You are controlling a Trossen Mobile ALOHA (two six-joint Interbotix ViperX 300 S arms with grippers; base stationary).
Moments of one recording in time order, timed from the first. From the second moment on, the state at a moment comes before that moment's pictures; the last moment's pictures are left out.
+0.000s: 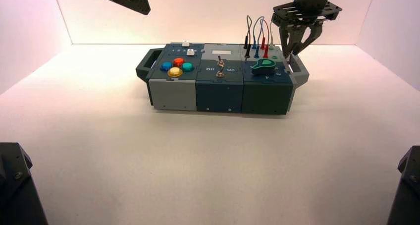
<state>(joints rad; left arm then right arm) -0.58 -0.59 0.97 -0.26 0.50 0.44 0.25 0.15 0.51 0.00 0.69 -0.15</state>
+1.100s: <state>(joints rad) -0.58 -0.59 0.98 -0.25 0.49 0.44 0.25 0.11 0.49 0.00 0.74 -0.15</state>
